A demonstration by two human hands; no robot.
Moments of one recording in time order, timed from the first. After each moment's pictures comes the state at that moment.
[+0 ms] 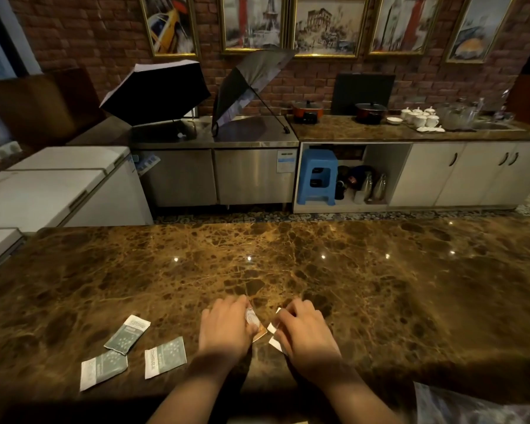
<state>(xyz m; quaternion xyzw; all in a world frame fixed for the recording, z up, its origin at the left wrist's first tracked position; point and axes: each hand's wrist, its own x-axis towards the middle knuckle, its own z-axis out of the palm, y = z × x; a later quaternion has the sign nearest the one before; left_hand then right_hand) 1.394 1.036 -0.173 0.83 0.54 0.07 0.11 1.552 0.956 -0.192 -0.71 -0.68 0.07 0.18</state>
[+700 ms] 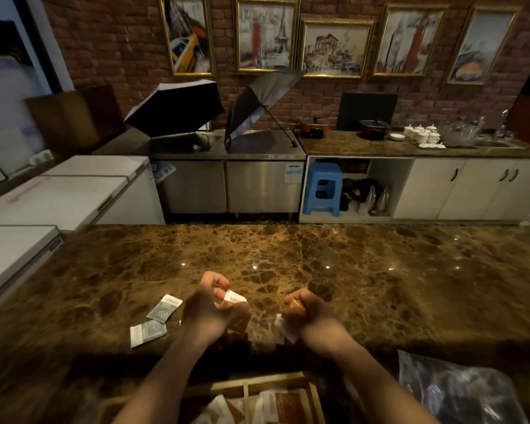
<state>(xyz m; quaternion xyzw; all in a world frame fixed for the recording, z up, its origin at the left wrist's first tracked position) 1.309 0.991 -0.112 0.69 0.55 0.32 0.35 1.523 0.901 -0.119 -0.72 -0.54 0.30 0.32</state>
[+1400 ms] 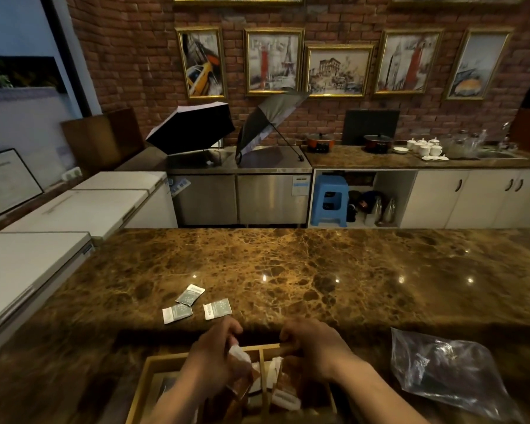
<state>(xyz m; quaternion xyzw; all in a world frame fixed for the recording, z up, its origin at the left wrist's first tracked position) 1.242 0.883 -0.123 0.78 0.51 0.17 0.34 1.471 0.824 -0.104 -0.70 -0.68 0.20 0.08</state>
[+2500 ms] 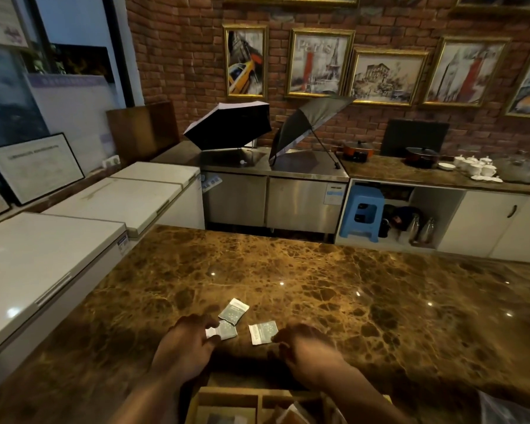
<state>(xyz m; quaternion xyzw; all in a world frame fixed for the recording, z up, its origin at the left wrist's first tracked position) 1.126 1.005 -0.150 0.77 0.59 0.18 0.17 1.378 0.944 -0.121 -0.69 -0.70 0.20 0.04</state>
